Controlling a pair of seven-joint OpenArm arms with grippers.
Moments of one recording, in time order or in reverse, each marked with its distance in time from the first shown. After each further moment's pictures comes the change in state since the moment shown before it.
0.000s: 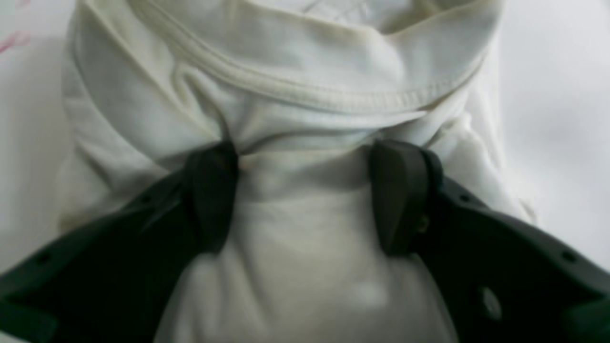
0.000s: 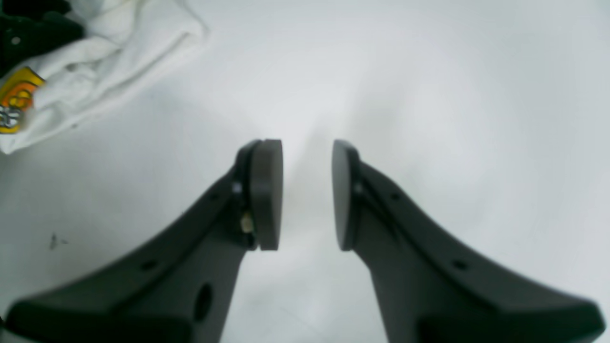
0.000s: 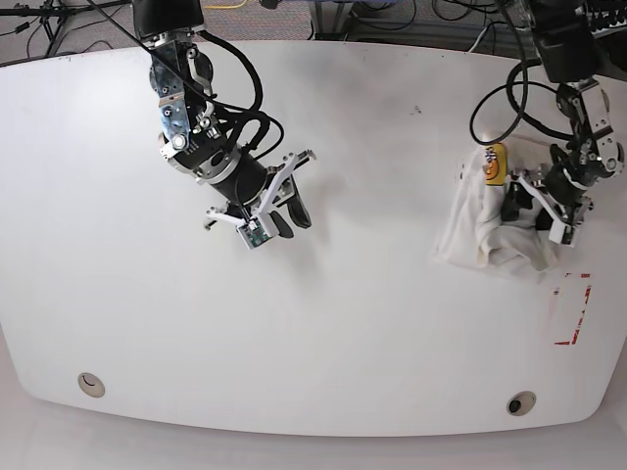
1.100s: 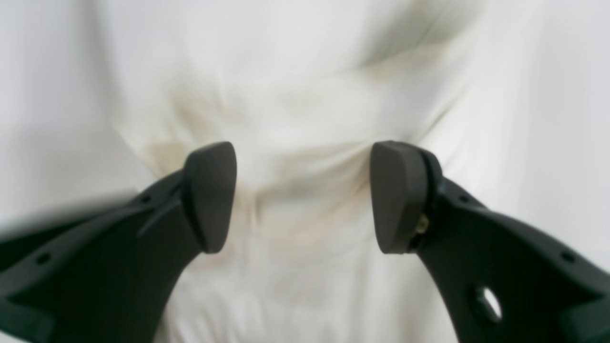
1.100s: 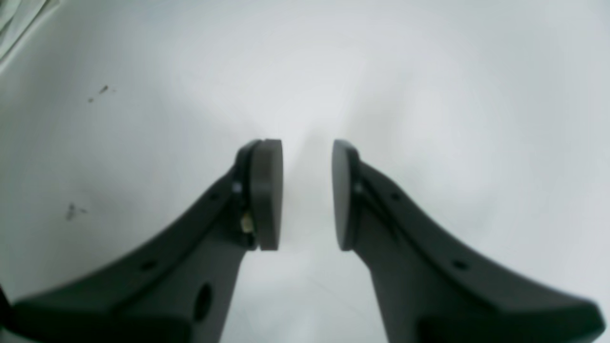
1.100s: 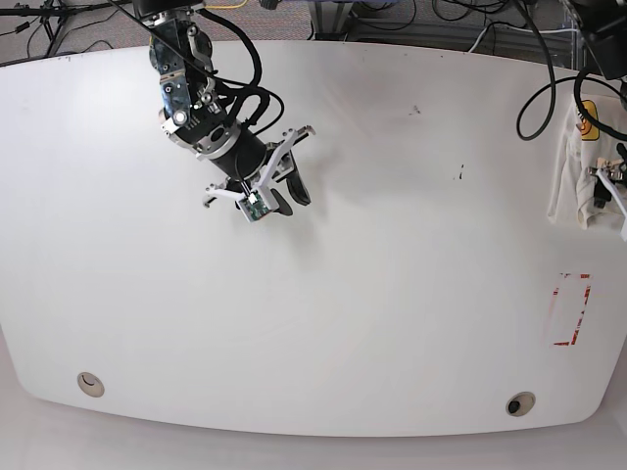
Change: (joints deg) left arm 2.0 -8.6 -9.3 13.8 8.2 -0.9 13.0; right arm -6.7 1.2 0.1 3.2 -3.7 0.0 3.1
